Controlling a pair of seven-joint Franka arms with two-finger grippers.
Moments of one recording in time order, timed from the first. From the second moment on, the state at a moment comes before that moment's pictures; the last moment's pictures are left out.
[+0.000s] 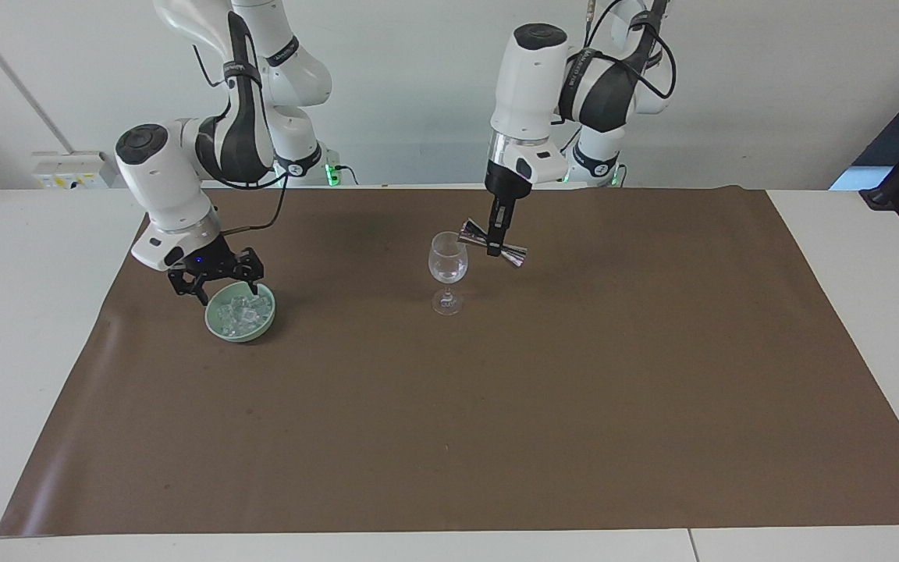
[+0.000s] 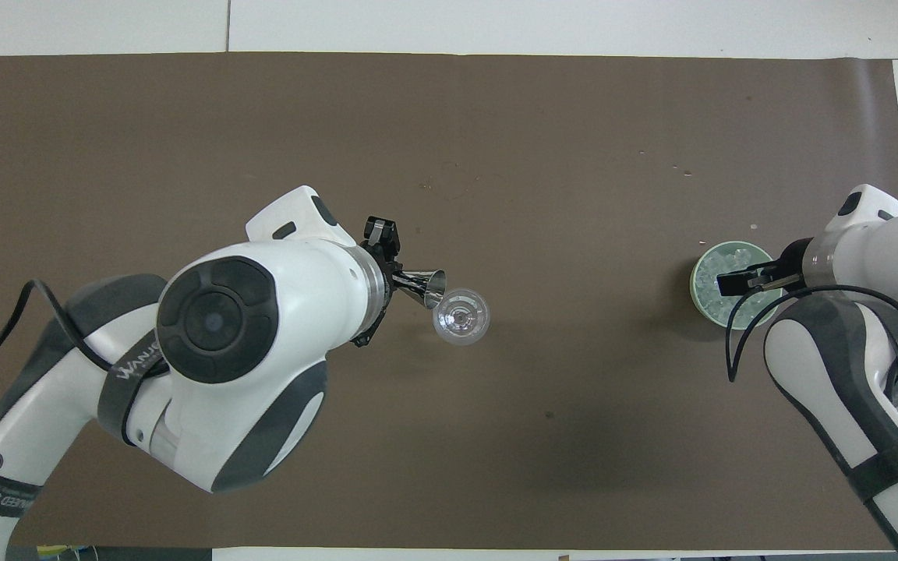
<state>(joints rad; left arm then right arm) -0.43 -0.02 -0.21 -1.93 -0.09 2.18 -1.83 -0.05 -0.04 0.01 -2.28 0.04 2.33 -0.31</state>
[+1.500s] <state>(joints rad) 0.53 0.16 -0.19 -2.14 -1.21 1.88 -0.81 -0.07 0.02 0.00 -2.41 0.05 2.56 -0.26</state>
